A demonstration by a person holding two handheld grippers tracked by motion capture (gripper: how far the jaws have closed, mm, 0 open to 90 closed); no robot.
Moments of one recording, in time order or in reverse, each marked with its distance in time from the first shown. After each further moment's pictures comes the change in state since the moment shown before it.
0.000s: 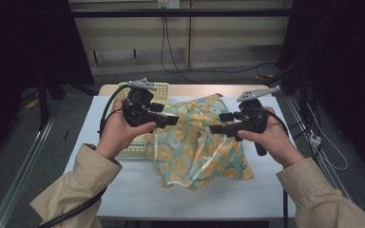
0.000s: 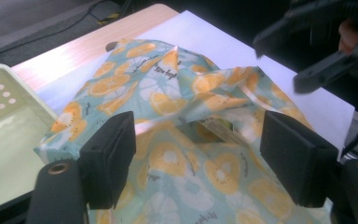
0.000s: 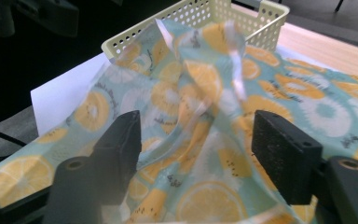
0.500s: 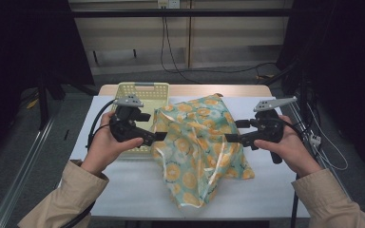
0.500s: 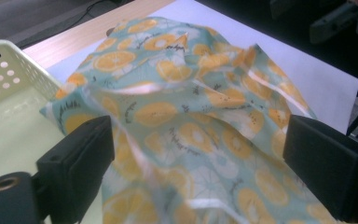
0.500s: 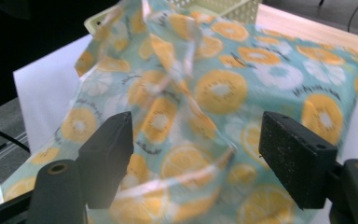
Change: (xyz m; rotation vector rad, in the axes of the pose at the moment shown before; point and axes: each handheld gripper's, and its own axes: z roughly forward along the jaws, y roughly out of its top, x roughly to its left) left arm 0.008 -0.051 -0.012 0.000 -0.013 0.041; right arm -0.020 -0.041 -0.022 0.020 -0.055 -0.002
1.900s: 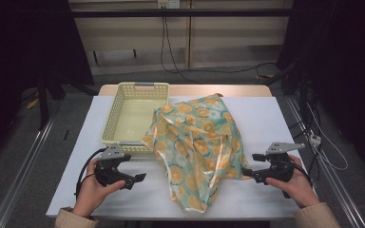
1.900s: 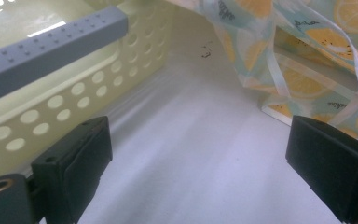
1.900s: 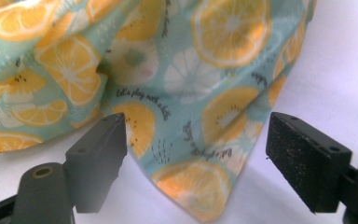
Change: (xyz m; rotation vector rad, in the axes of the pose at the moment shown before) left arm 0.012 -0.147 0.014 0.033 0.054 -0.045; right arm -0.018 -0.135 0.009 0.039 -0.107 0.055
